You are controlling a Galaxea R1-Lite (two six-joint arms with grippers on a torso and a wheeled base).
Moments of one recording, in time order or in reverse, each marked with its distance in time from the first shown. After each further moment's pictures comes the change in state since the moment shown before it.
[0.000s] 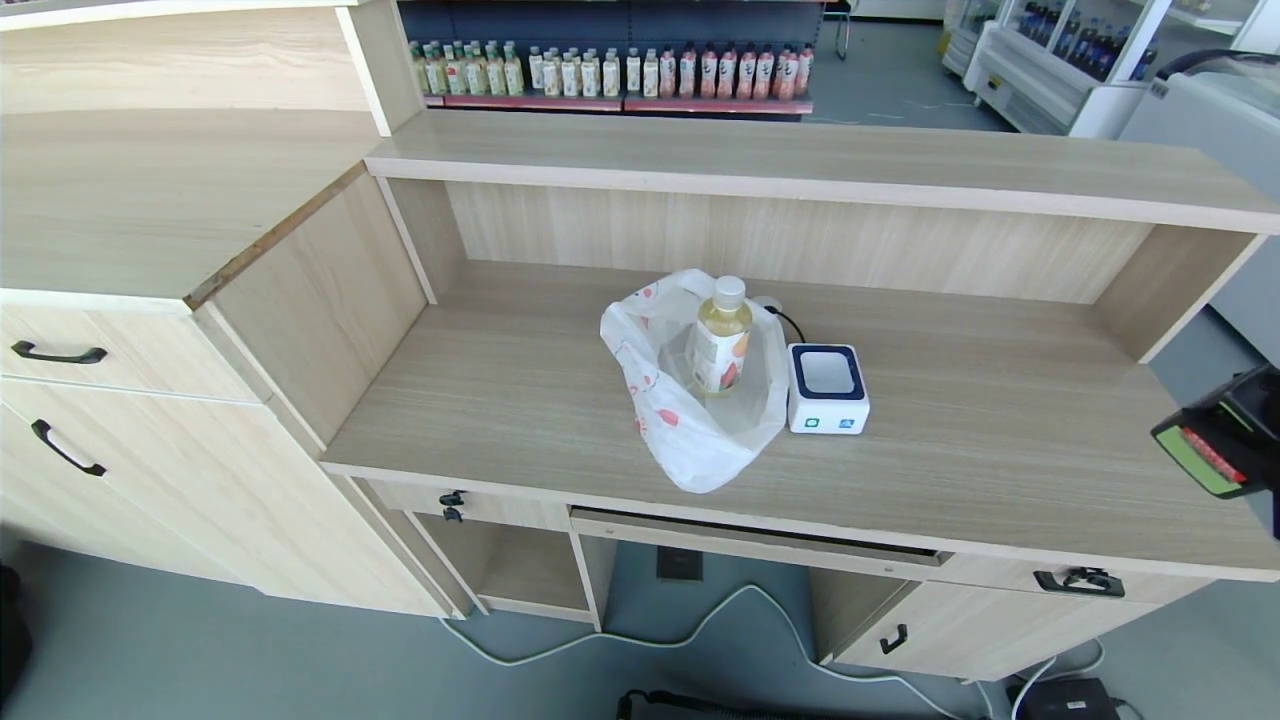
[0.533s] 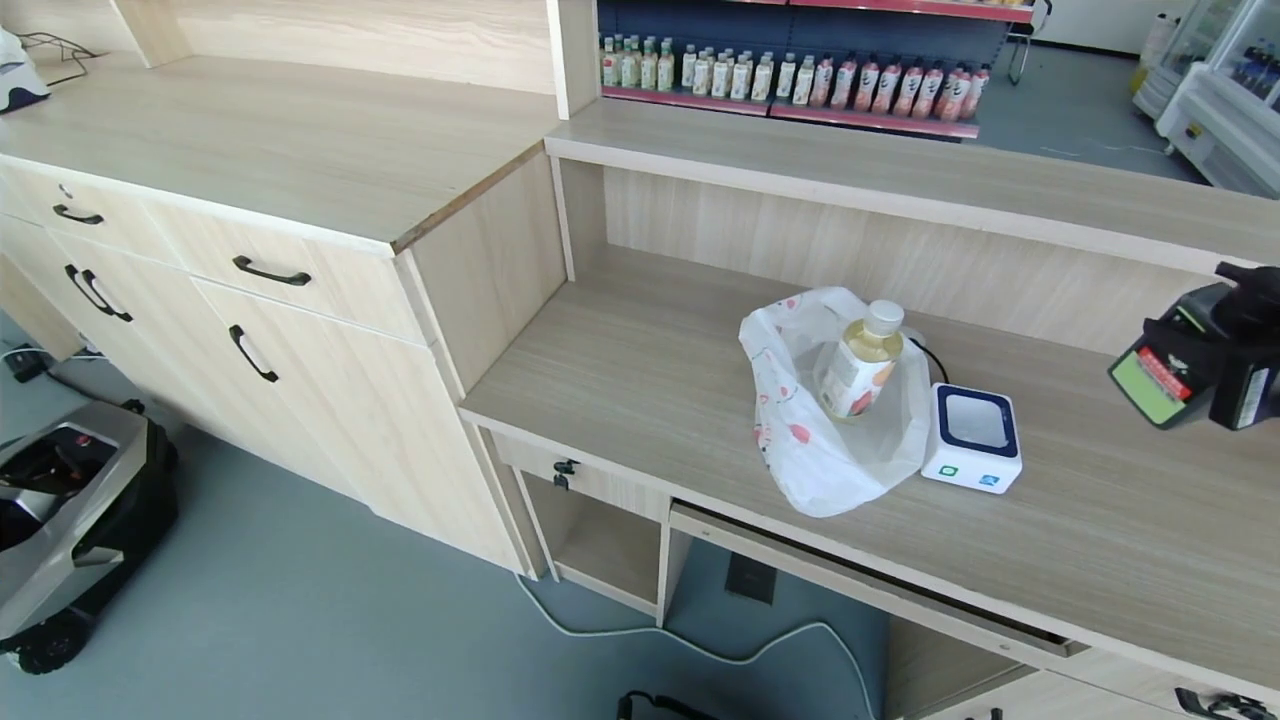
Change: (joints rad) left arm 0.000 0.000 0.000 0.001 0.000 0.000; right arm 0.041 0.223 -0.206 -0.065 -0.052 0.343
